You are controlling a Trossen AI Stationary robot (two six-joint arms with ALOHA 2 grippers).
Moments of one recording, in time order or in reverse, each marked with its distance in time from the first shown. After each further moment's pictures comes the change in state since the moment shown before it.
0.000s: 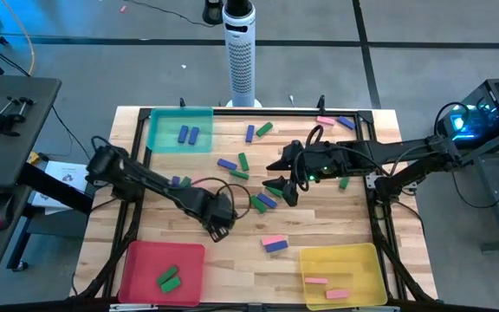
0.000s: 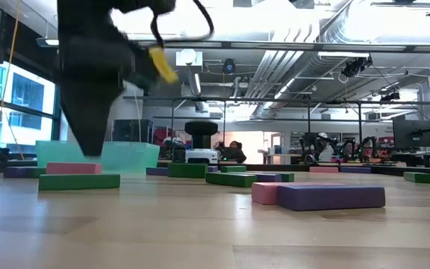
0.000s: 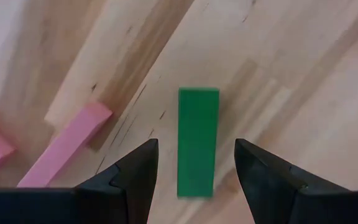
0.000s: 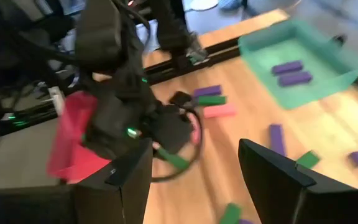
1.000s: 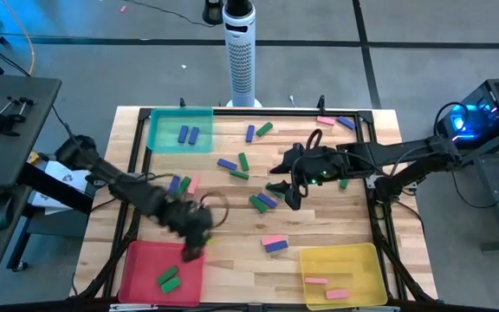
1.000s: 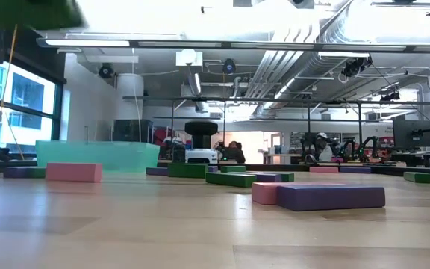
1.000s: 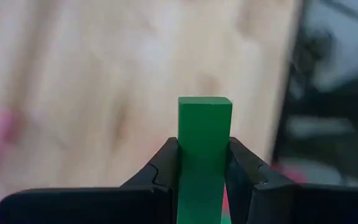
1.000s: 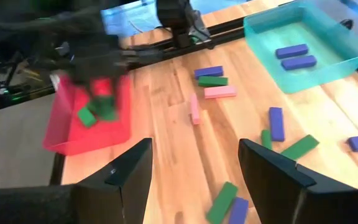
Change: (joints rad) left arm -0.220 -0.335 0.027 0.030 0.092 0.092; right arm 0.018 -0.001 0.000 -0.069 0.009 -0.031
